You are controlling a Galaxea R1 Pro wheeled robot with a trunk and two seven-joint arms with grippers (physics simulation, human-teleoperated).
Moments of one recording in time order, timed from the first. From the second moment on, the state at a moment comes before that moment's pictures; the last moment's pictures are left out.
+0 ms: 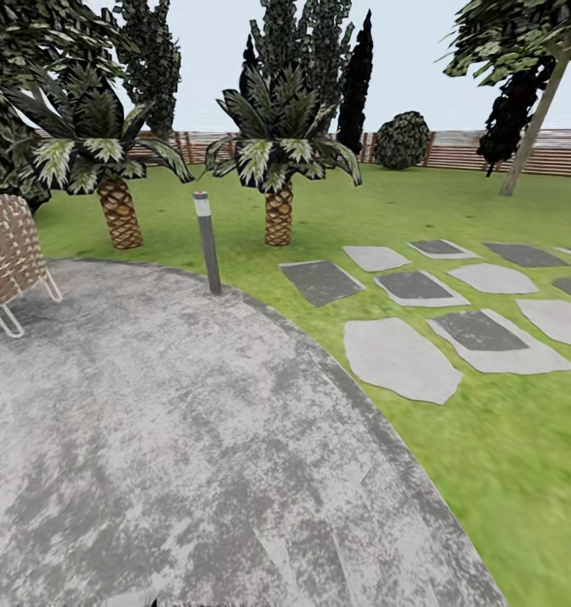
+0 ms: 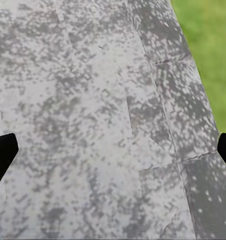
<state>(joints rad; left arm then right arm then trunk) -0.25 0.08 0.16 -0.29 0.00 -0.32 0.00 -0.05 -0.08 -0.06 -0.59 0.07 -0.25 -0.12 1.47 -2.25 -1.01</state>
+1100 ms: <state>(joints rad) -0.25 0.08 0.16 -0.29 0.00 -0.31 0.00 -0.05 -0.08 -0.06 -0.59 0.07 -0.25 -0.12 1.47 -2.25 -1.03</state>
